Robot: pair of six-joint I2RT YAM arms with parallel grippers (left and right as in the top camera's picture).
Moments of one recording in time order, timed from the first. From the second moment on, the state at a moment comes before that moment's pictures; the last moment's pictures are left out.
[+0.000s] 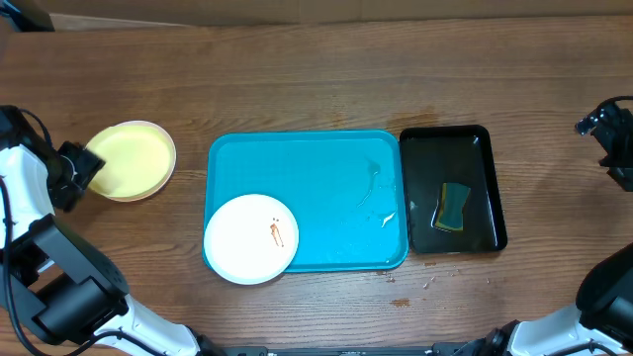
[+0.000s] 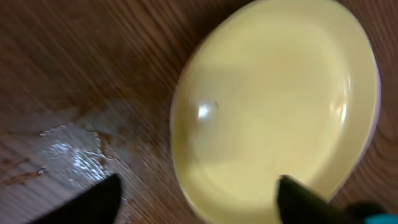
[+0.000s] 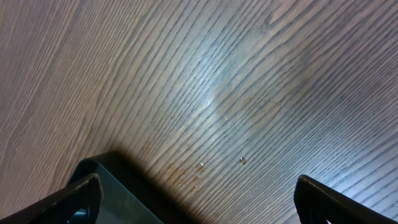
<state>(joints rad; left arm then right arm) 0.65 1.91 1.52 -0.94 0.14 -0.33 -0.56 1.78 1.56 -1.04 -0.17 0.38</state>
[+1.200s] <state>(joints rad) 0.31 1.38 1.01 -1.45 0.22 -0.31 -0.56 1.78 1.56 -1.04 -0.17 0.38</state>
